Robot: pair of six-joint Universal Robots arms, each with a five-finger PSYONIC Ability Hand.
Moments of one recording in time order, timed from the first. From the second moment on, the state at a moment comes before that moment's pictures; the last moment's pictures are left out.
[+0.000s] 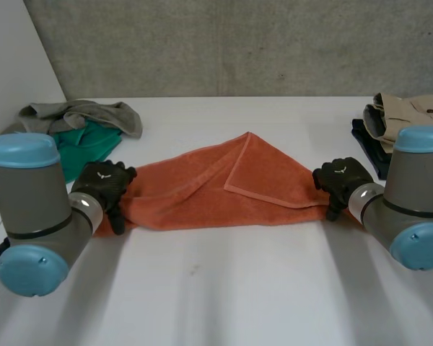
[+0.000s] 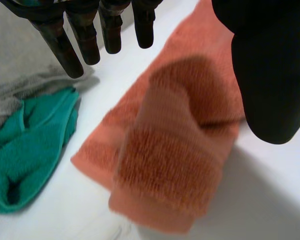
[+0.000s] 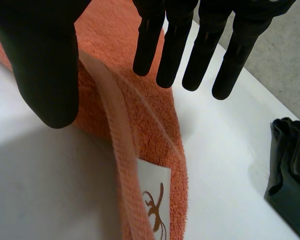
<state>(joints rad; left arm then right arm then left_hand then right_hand) 4.35 -2.03 -1.57 3.19 -1.65 3.54 1.85 -0.92 1.37 -0.01 1.46 2.62 0.19 0.20 0.21 0.20 0.04 0.61 0.63 0.61 0.61 0.41</state>
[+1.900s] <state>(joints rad) 4.29 -2.33 -1.21 3.06 -1.59 3.65 1.85 -1.06 1.51 -0.16 1.40 2.72 0.62 0.62 0.62 0.62 0.45 0.21 0.20 0.20 0.21 0.04</state>
